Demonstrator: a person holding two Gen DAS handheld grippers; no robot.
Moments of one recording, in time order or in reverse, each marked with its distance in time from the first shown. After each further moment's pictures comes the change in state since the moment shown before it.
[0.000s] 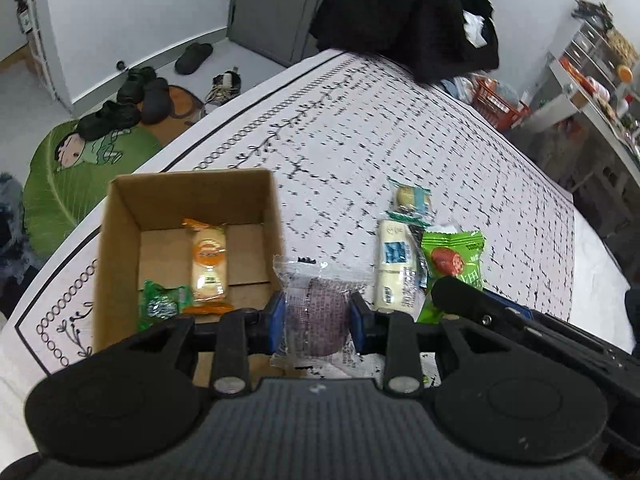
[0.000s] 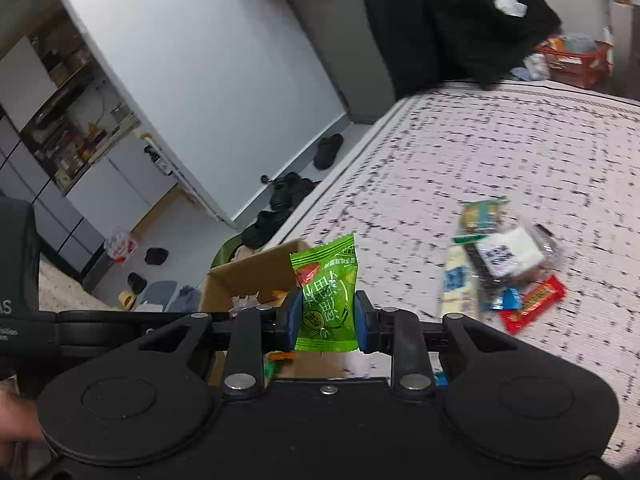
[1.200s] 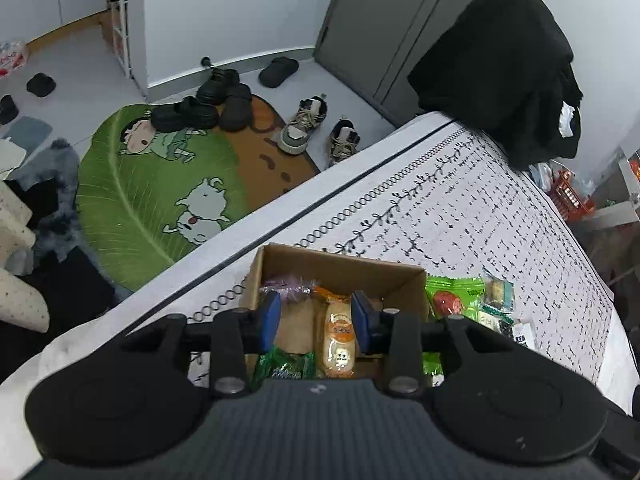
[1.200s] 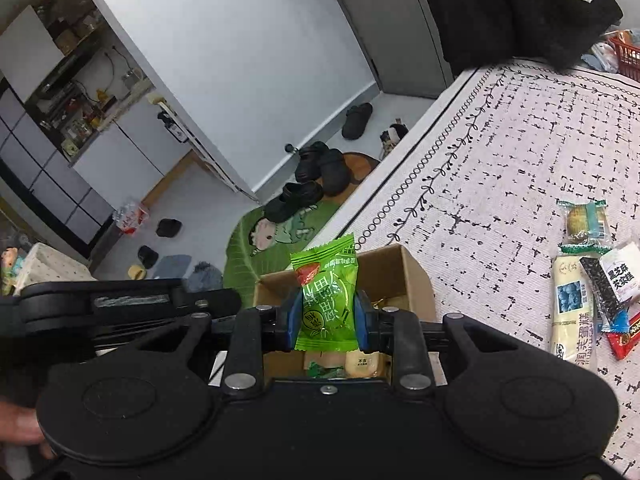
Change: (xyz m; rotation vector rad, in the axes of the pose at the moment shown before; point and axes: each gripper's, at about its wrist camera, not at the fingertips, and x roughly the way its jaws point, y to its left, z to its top) left arm -0.017 0.116 0.049 -0.209 -0.074 0.105; right arm 0.084 0.074 0.024 -0.021 0.109 0.006
